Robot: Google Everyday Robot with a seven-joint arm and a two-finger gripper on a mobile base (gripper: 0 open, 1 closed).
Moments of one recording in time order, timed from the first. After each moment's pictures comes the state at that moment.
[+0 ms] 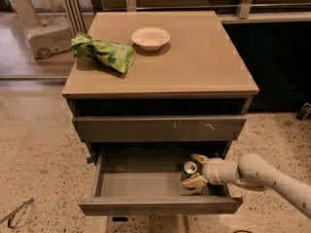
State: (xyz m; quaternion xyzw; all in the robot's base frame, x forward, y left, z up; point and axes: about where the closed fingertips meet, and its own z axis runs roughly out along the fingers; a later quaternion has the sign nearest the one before) arm 0.551 -0.149 0.436 -0.47 0.75 0.24 0.39
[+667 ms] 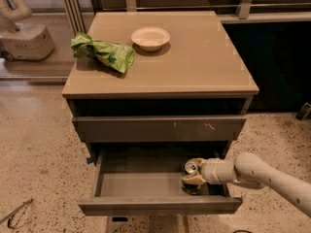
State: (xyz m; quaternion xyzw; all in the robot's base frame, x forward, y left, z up) arm 0.555 -0.146 0.420 -0.48 0.76 0.23 0.37
